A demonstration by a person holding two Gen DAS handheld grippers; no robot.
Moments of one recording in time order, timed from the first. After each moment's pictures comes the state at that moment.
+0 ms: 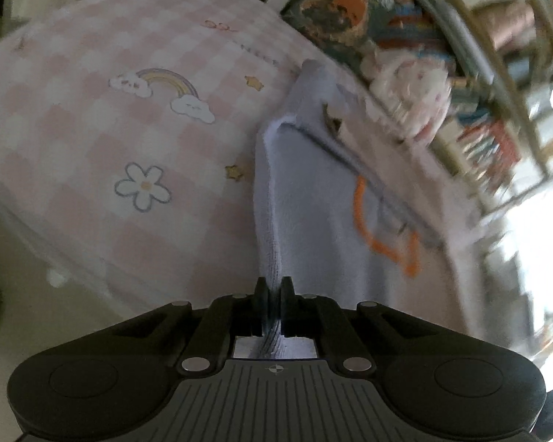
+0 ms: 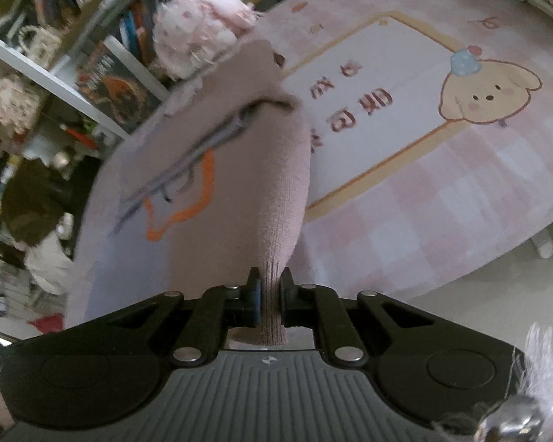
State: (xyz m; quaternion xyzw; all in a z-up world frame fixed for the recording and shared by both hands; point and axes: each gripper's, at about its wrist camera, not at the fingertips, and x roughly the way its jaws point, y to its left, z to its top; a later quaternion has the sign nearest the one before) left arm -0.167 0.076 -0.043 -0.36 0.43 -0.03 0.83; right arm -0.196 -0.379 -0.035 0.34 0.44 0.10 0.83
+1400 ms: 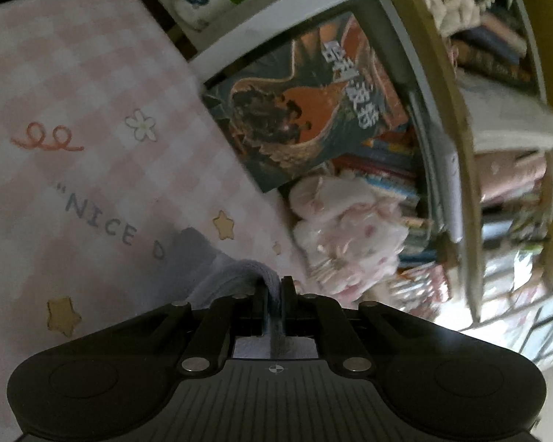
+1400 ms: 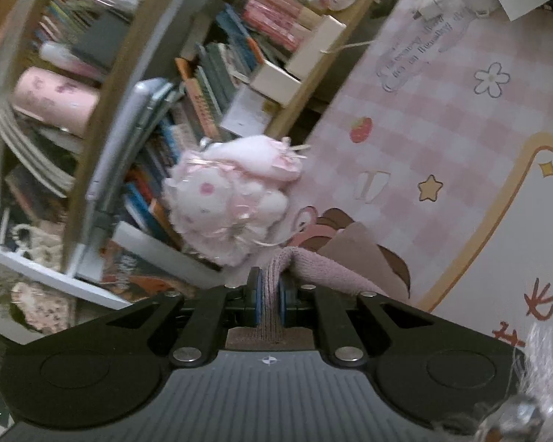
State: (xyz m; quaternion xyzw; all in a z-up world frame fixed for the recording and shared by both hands) left arm 0.093 0.095 -0.020 -0.46 0.33 -0.09 0.82; right arm 0.057 -0.399 -0.013 0.50 0.30 0.03 0.81
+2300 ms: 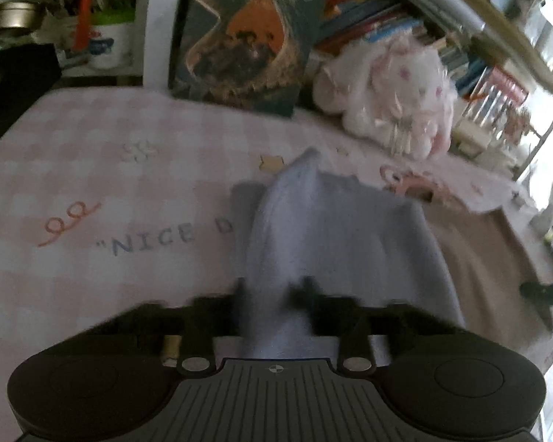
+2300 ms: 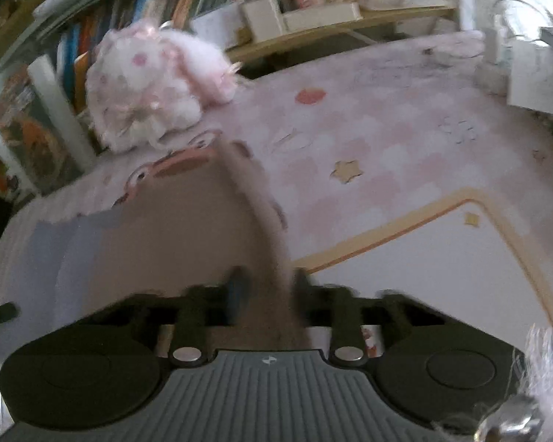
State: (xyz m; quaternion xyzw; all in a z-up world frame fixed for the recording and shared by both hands) left arm 0.078 0.044 -0.041 -0.11 0.40 -0.08 0.91; right arm 0.043 -0.353 -0.040 0.16 0.41 -0.01 0.90
